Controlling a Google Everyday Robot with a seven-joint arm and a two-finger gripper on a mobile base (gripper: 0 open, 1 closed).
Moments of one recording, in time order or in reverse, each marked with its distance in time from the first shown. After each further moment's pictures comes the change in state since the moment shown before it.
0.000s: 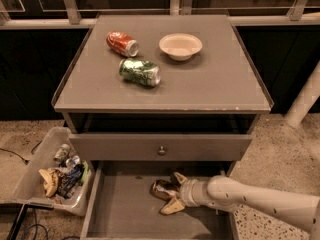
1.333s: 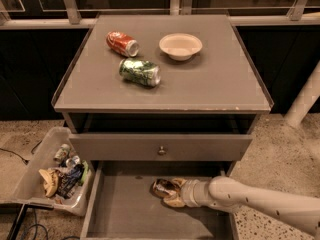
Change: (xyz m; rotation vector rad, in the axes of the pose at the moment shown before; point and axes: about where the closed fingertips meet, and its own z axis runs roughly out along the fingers) arm -0.001 0.002 -0.005 -0.001 -0.006 0.002
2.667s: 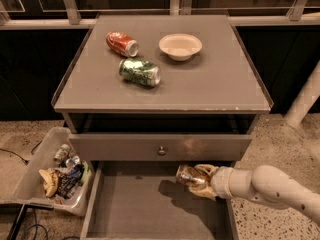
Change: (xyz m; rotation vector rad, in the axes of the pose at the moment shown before) arm -0.047 -0.030 -0.157 0.090 -0.041 -0.106
